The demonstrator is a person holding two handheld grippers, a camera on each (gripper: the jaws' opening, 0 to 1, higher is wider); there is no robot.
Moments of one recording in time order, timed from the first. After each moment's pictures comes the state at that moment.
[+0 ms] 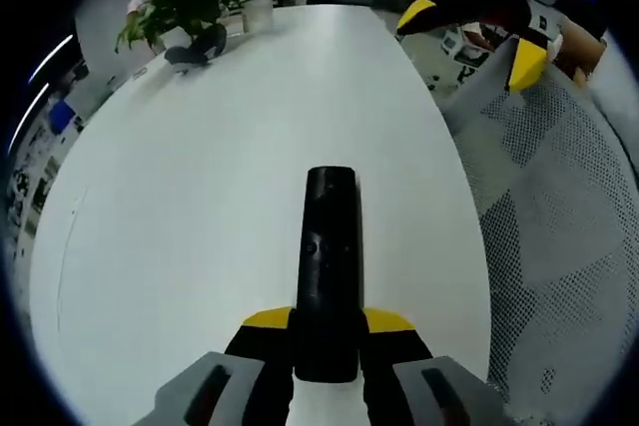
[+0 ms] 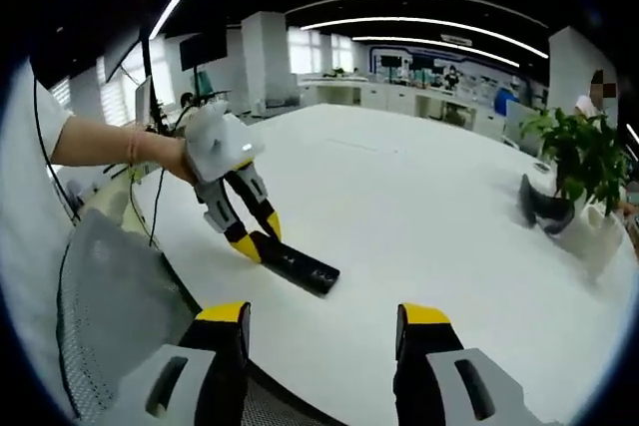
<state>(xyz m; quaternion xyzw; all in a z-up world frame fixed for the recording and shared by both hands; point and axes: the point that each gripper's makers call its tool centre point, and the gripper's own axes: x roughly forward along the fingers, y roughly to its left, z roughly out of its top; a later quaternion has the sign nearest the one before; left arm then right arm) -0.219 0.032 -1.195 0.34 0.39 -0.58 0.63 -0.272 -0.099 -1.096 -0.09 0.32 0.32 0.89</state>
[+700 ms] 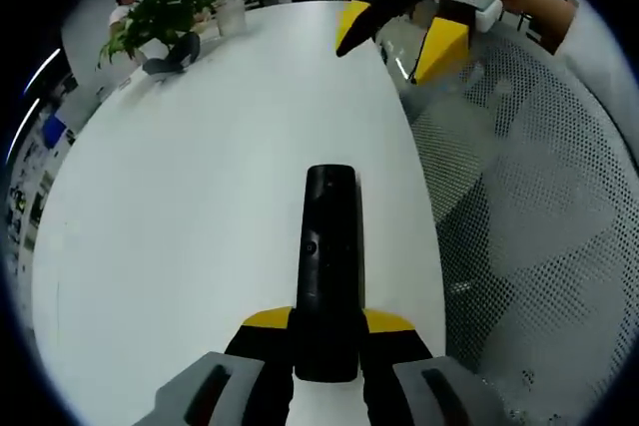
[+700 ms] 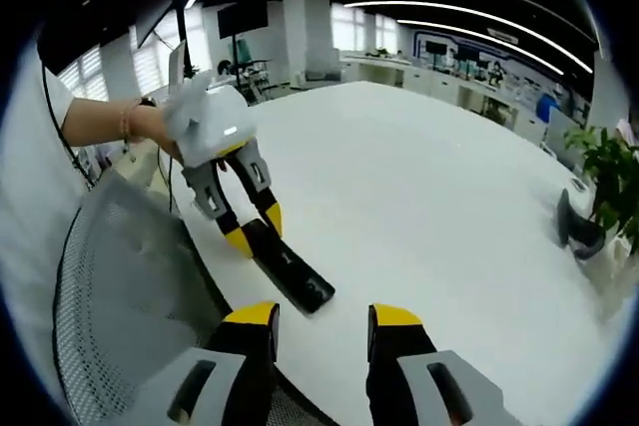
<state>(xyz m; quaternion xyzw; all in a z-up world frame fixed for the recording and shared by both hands) -0.264 0.040 -1.196 0.36 0.38 -0.59 0.62 -0.274 -0.075 -1.114 -0.14 0.35 0.40 0.84</state>
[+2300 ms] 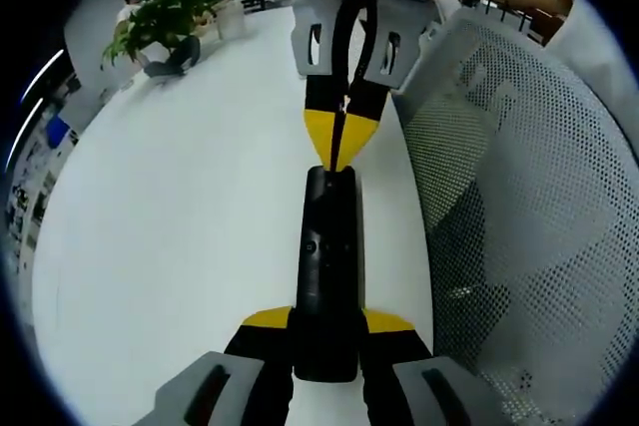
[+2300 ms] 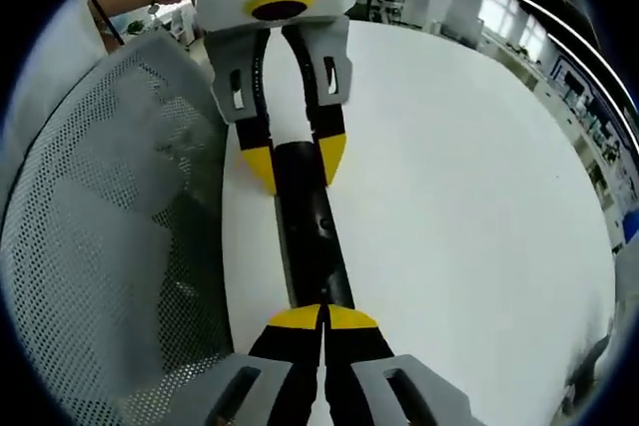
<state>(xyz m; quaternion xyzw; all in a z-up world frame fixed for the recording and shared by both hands) -0.270 0.039 -1.194 0.35 0.37 -0.59 0.63 -0.271 -0.042 -1.183 -0.36 0.40 0.55 0.64</state>
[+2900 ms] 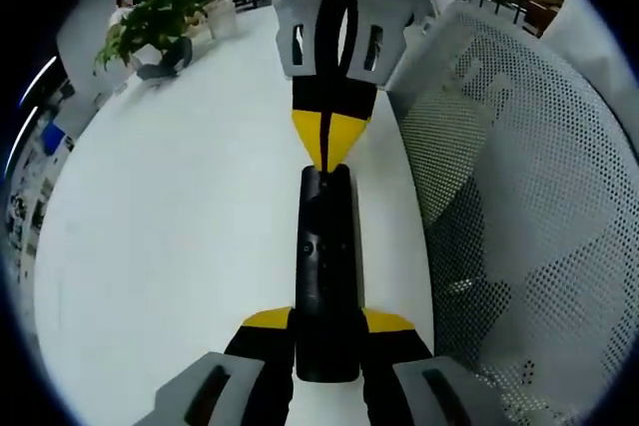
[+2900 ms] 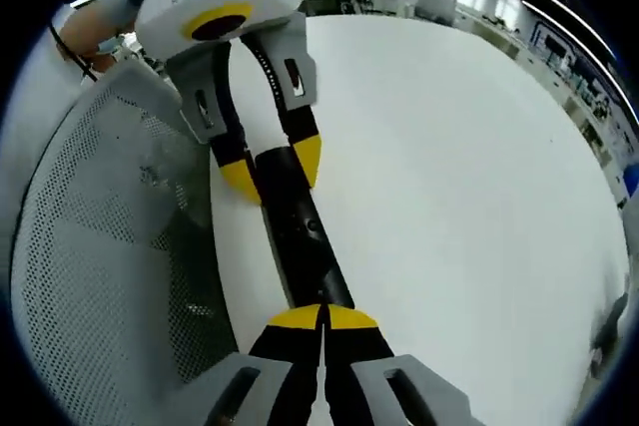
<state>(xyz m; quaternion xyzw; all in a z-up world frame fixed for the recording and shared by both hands) -0.270 0.039 -1.195 0.37 0.37 -0.59 0.62 -0.267 -0.042 -1.182 -0.26 0.43 0.52 0.69</state>
